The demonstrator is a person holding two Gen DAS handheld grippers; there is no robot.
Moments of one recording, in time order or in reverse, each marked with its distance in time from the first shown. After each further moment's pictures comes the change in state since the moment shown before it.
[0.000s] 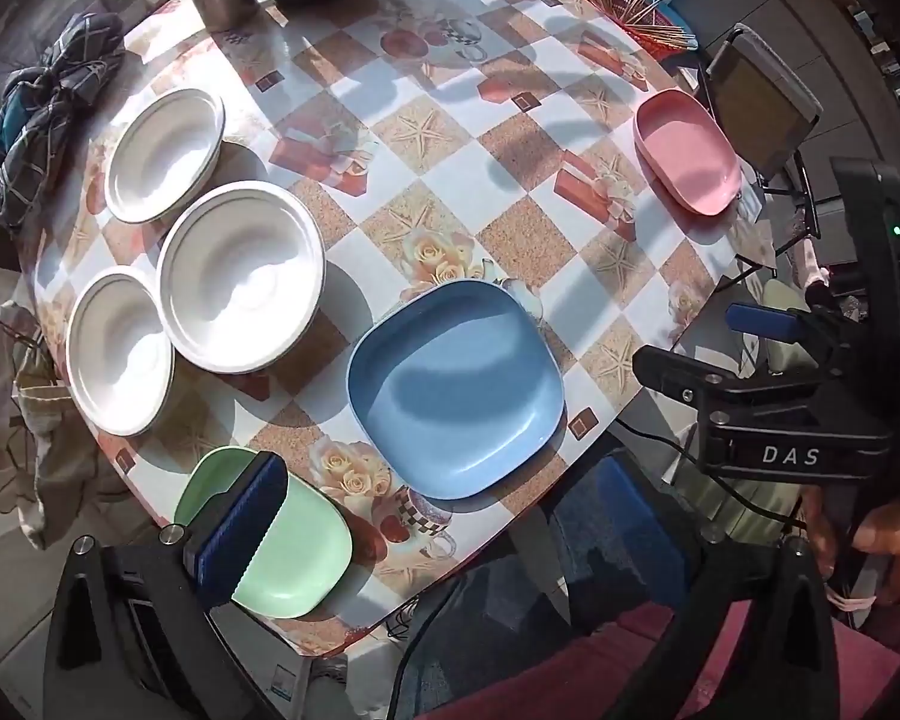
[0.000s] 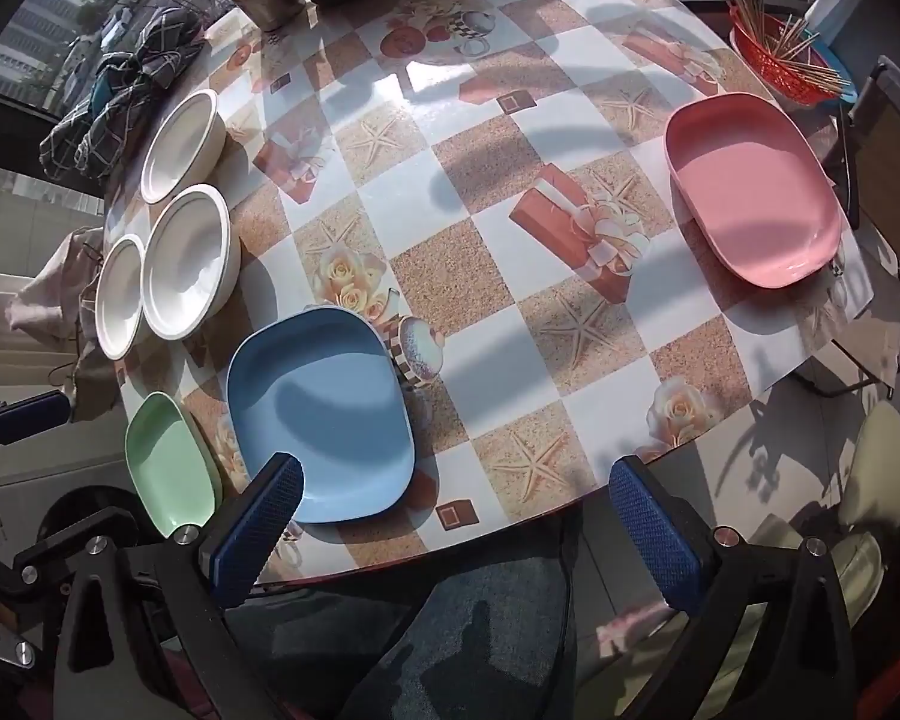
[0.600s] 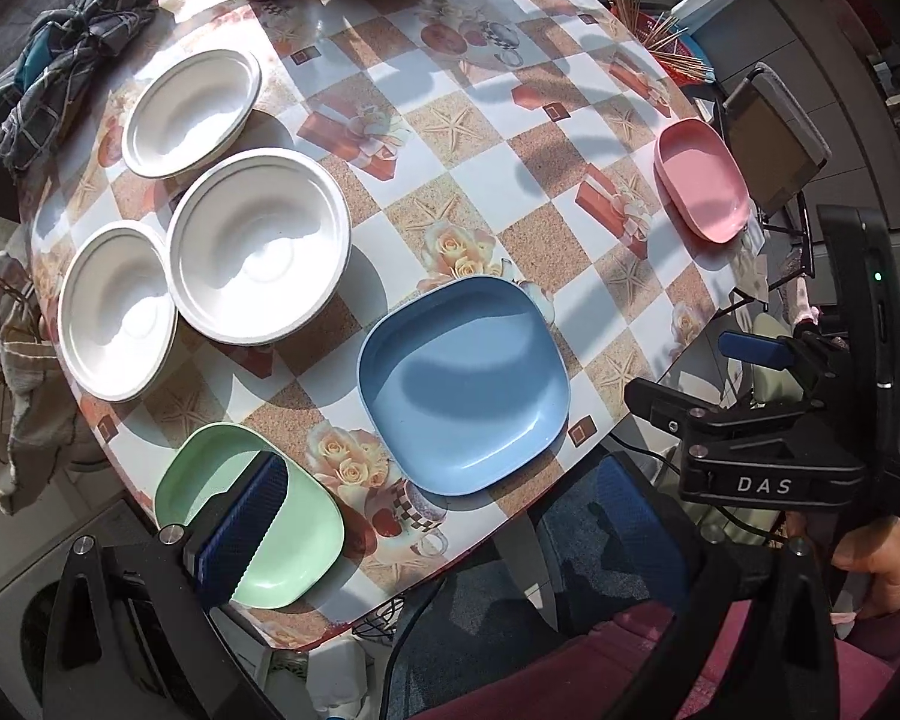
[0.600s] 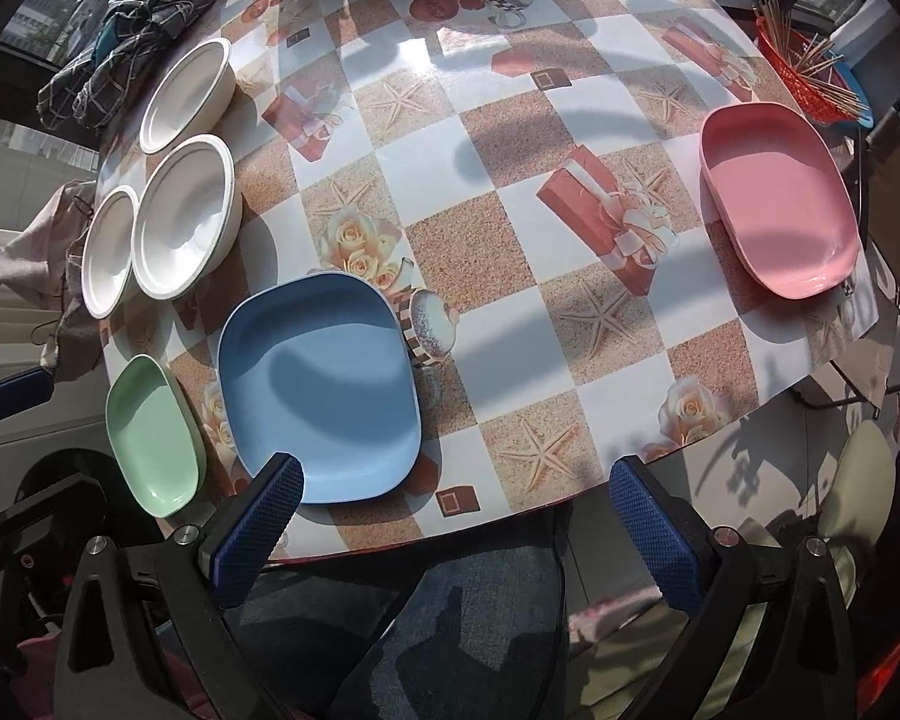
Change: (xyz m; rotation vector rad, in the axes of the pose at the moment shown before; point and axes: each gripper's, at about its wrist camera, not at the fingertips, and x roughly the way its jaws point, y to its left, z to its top) left arm 0.004 0.029 -0.012 -0.121 -0.020 -0.067; right arm 0.014 0.022 0.005 -0.097 0.072 -0.042
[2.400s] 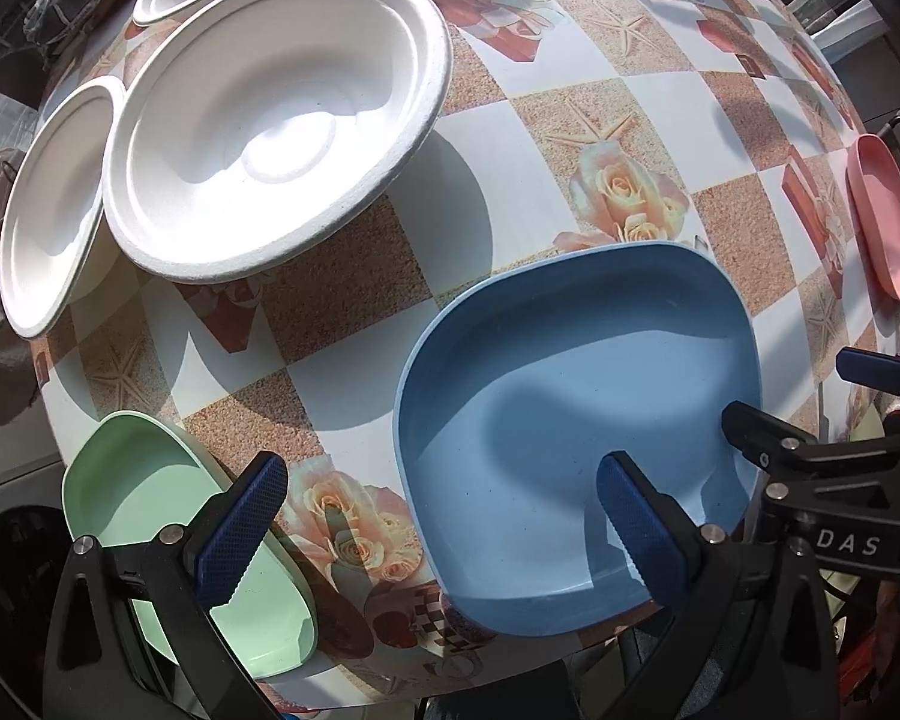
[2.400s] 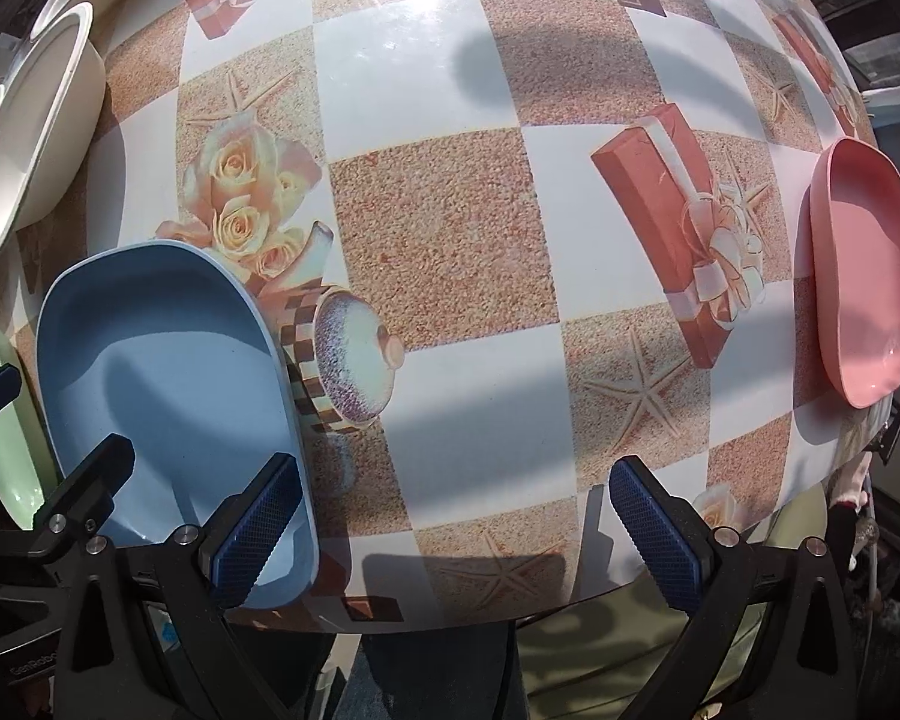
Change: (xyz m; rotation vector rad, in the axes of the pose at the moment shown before) left arm 0.138 0.030 0.000 -0.201 0.016 0.183; right arm 0.119 0.016 0.065 -0.139 0.161 -0.221
